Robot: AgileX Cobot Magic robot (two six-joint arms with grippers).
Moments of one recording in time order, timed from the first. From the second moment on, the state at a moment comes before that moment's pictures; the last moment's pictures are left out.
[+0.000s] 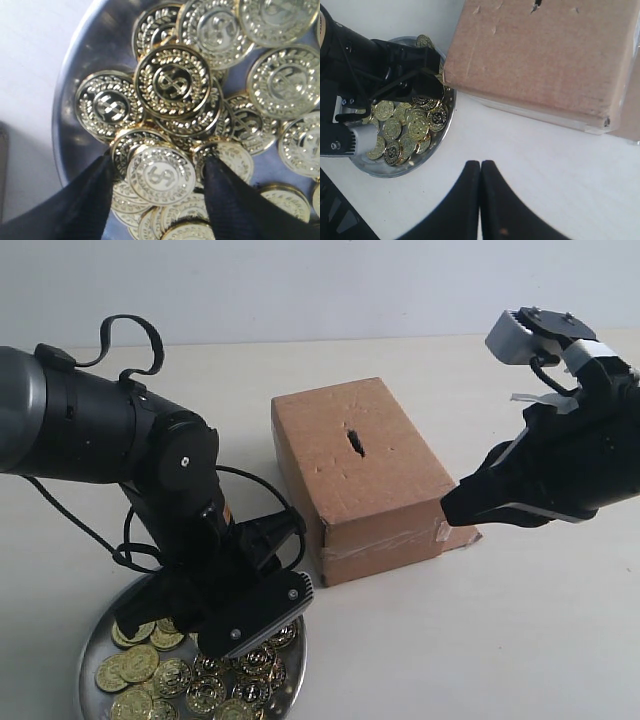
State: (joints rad) left arm -0.79 1.89 -1.00 -0.13 0.66 1.93; right arm 0.31 1.27 -0.71 0.78 0.79 -0.67
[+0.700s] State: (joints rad) left arm -0.79 1.89 -1.00 -0.13 0.66 1.93; right arm 0.31 1.27 -0.71 0.78 0.79 -0.67
